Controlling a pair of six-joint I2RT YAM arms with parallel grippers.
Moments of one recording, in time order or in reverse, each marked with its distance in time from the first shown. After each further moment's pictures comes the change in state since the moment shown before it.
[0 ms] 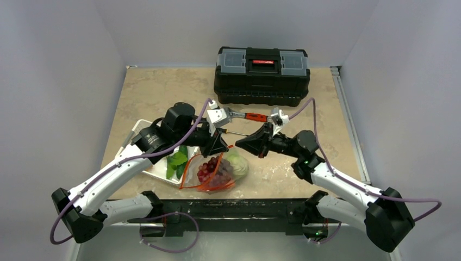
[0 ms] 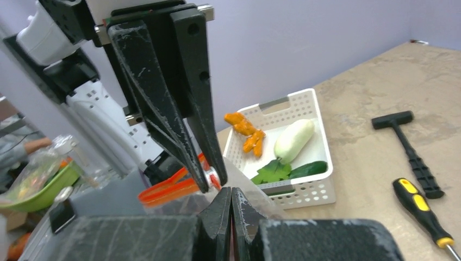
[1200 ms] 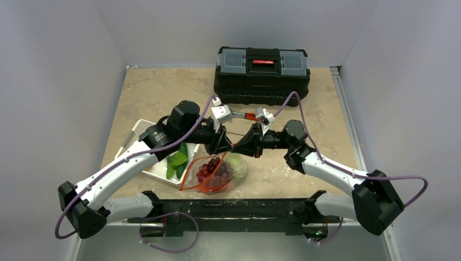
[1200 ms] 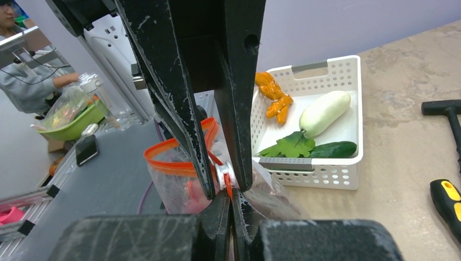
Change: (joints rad) left arm 0.000 0.055 -0.017 0.093 0.033 -0.079; right arm -0.013 0.188 0.122 -0.073 -0.289 -0.137
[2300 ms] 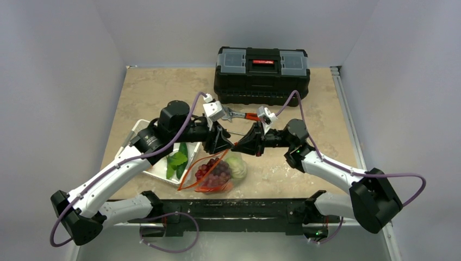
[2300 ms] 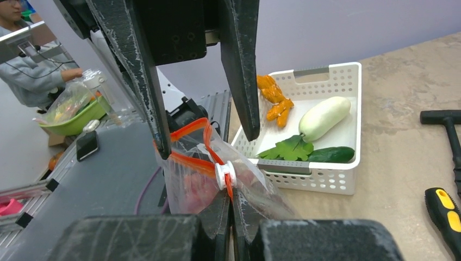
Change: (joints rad) left arm 0.022 -0.081 -0.012 0.085 -0.009 -0.013; right arm -0.032 0.022 0.000 0.068 -0.057 0.010
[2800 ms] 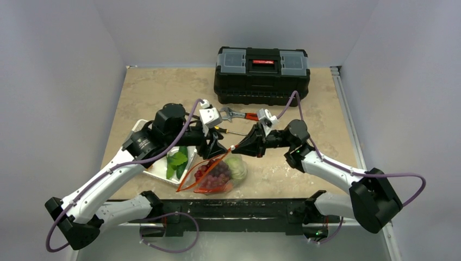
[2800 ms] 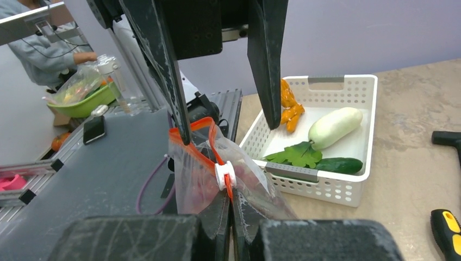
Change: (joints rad) left arm 0.000 -0.050 0.017 -0.185 -0.023 0.154; right arm 0.000 0.001 0.000 0.050 -0.074 -0.029
